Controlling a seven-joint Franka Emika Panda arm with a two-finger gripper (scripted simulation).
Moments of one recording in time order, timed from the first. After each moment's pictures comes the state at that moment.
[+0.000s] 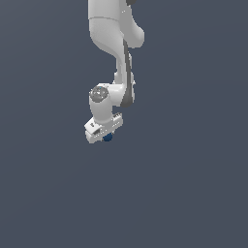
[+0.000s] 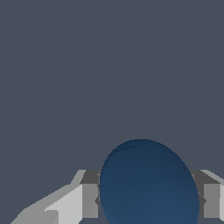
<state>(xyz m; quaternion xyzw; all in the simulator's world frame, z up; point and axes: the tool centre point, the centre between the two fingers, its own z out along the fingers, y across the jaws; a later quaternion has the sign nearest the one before) -0.071 -0.092 0.032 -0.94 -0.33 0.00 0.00</state>
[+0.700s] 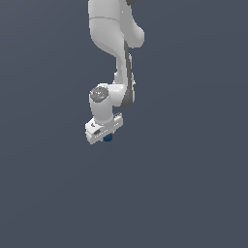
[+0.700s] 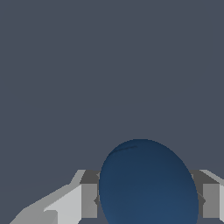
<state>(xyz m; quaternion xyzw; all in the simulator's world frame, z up) -0.069 -0.091 0.032 -0.94 -0.33 0.00 0.00</state>
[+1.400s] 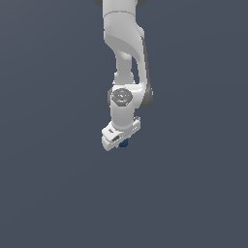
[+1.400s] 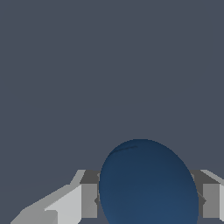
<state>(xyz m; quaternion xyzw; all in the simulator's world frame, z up) -0.020 -0.007 0.059 -0.94 -0.33 0.00 0.00</state>
